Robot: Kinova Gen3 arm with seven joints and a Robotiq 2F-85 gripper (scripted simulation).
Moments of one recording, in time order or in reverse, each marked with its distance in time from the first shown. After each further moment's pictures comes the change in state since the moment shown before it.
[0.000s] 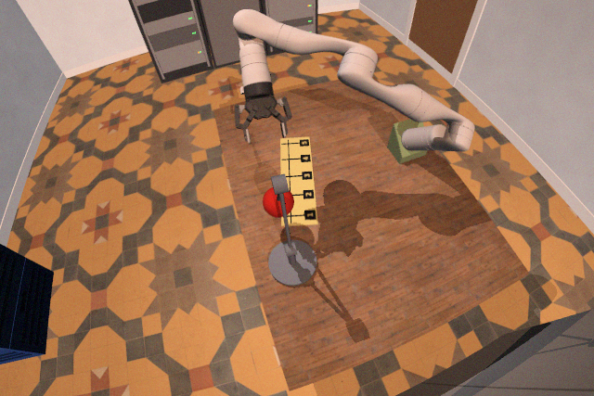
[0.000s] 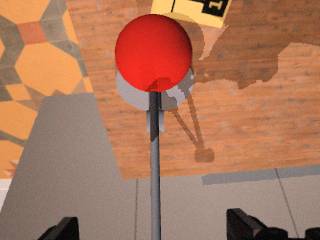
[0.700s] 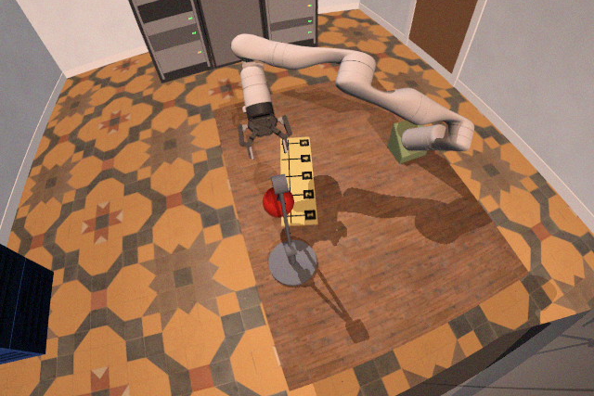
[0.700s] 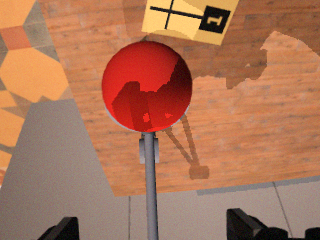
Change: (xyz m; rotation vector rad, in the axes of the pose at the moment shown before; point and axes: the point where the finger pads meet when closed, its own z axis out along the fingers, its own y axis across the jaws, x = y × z) arm 0.053 0.003 0.043 -0.035 -0.017 0.021
